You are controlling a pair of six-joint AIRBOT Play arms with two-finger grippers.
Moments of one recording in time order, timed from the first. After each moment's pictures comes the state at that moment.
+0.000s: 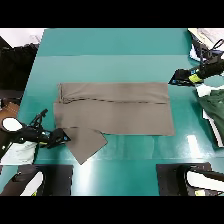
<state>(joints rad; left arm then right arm) 0.15 -0.81 0.39 0.96 -1.27 -1.53 -0.07 -1.35 1.43 -1.22 1.36 1.50</state>
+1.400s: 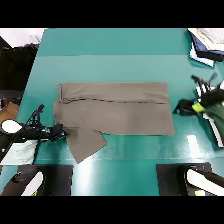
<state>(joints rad) 0.15 -0.78 0.39 0.93 -1.11 -1.46 -0.25 -1.18 0.95 -1.23 1.42 1.43</state>
